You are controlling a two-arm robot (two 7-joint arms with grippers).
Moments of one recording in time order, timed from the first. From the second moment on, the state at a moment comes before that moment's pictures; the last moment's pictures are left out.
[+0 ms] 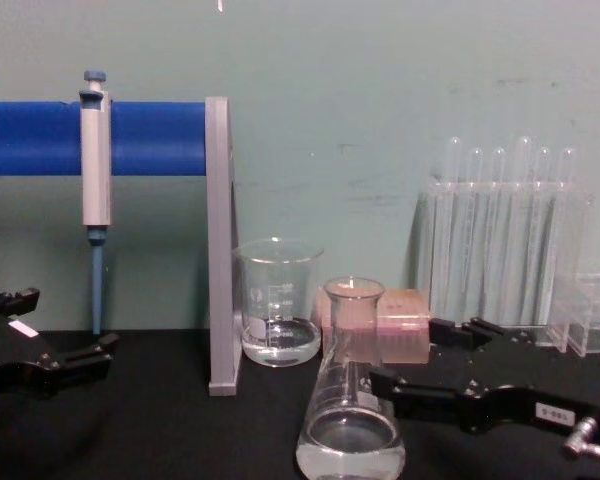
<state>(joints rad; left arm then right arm) -0.20 0.60 0.45 -1.41 -0.25 -0.12 0.03 0.29 0.39 -0.45 -1.33 0.31 -0.12 0.53</state>
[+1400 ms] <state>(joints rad) -0.20 0.60 0.45 -1.41 -0.25 -0.12 0.03 0.38 0.29 -0.47 -1.21 0.30 -0.15 0.54</state>
